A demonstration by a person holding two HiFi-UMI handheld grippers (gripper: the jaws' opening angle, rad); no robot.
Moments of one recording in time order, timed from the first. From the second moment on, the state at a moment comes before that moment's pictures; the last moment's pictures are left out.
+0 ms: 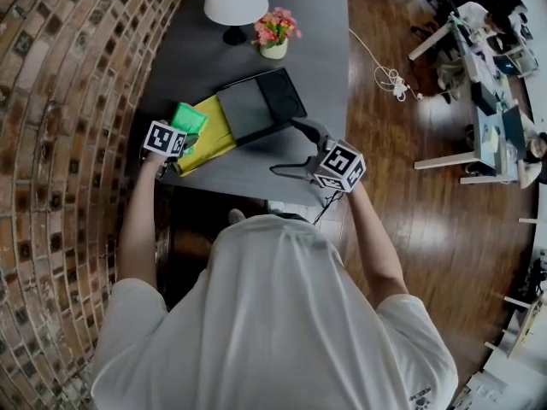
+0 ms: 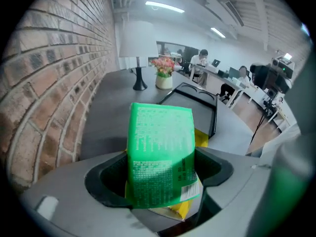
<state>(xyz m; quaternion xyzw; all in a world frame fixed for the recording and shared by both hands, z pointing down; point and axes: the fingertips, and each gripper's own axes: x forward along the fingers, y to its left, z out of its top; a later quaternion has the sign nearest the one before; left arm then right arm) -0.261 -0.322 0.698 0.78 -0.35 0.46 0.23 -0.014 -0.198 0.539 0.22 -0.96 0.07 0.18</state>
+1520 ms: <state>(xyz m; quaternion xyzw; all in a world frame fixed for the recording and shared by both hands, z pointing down) -0.135 -0.257 0.451 0.90 -0.44 0.04 0.03 0.132 -0.206 0.441 0.66 -0.75 0.00 -0.01</state>
